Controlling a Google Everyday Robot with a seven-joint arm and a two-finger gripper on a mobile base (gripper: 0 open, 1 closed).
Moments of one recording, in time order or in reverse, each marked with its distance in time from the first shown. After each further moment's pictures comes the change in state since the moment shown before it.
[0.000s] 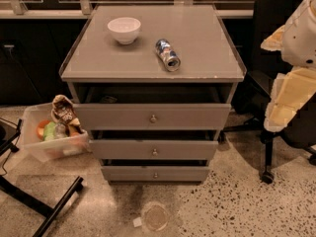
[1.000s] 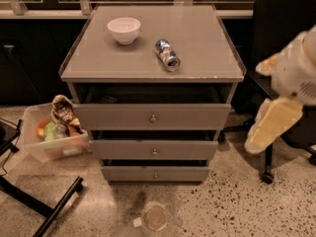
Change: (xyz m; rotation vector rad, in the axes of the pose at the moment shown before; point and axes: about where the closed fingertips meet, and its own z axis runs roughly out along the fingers) arm -0.004 0.024 0.035 0.003 -0.101 0.106
